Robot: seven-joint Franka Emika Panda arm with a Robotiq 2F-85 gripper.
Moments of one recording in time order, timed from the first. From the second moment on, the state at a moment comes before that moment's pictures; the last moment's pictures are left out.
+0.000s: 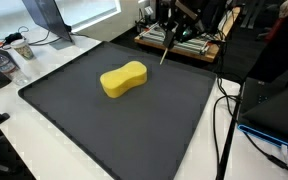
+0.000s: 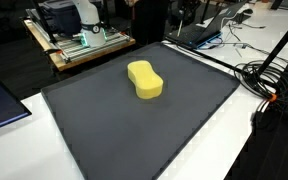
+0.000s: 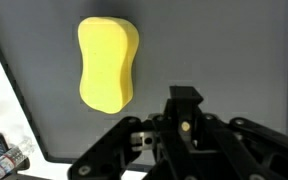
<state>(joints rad) 0.26 0.28 0.27 -1.73 -0.41 1.79 0.87</state>
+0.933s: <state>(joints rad) 0.21 0.37 0.09 -1.49 -0.22 1.72 0.66</state>
